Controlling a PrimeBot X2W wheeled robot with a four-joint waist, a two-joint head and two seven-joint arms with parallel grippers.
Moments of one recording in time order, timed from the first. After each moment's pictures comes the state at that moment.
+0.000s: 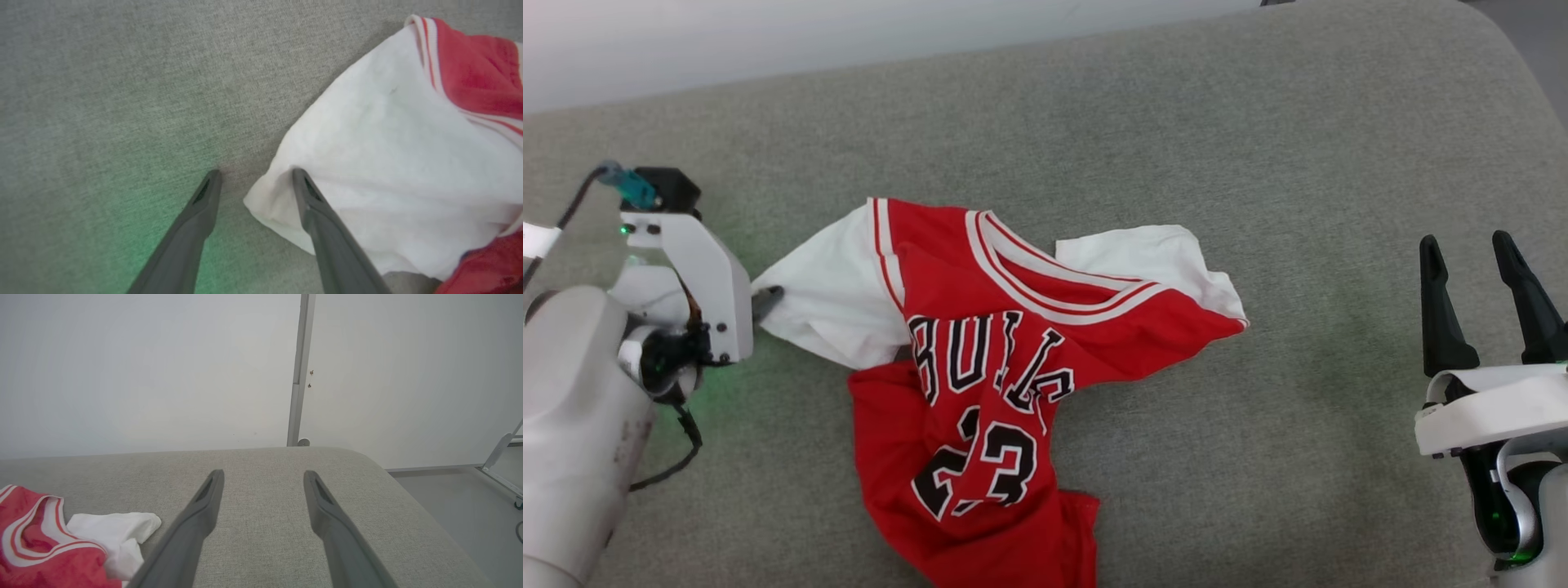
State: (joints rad) left arm -0.90 0.55 -0.61 0.85 -0.87 -0.13 0.57; right arm -0.28 -0.15 -0.06 0.06 0.22 0.13 -0.10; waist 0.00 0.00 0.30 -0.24
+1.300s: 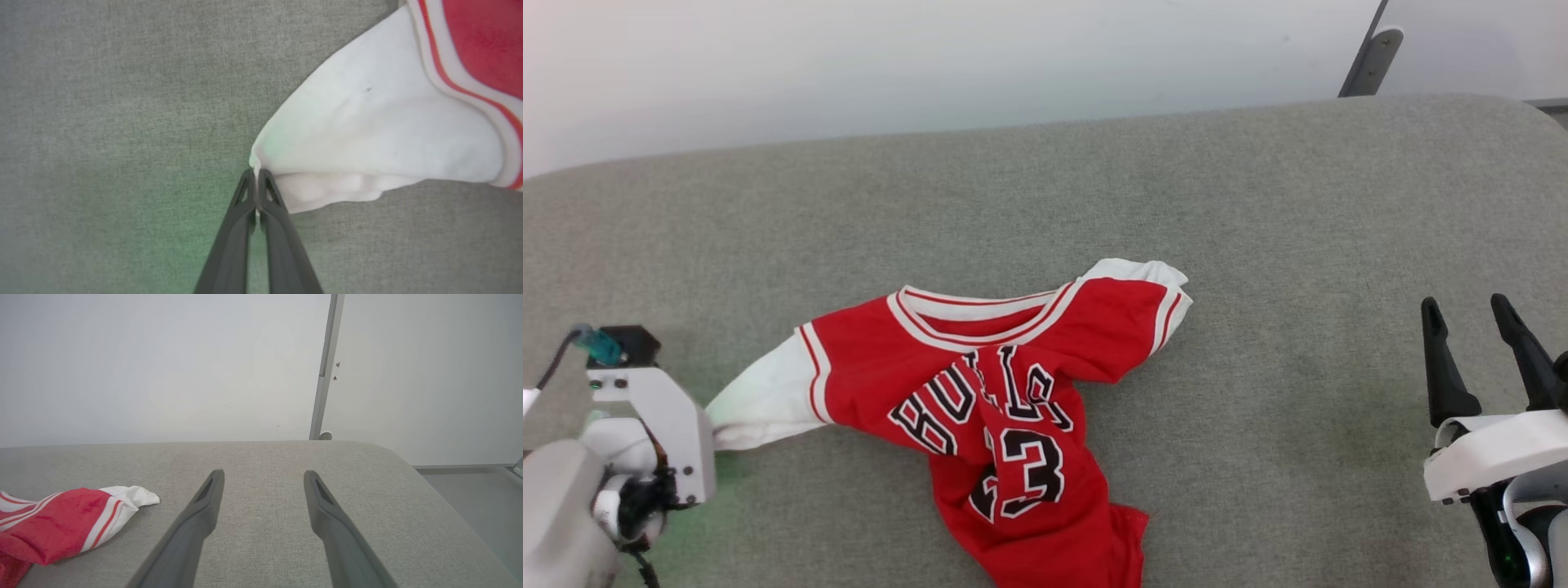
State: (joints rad) left arm -0.61 0.69 -0.62 0.73 -0.93 -0.01 0.48; right arm -0.19 -0.16 -0.09 0.07 0.20 0.13 -0.02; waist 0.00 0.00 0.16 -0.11
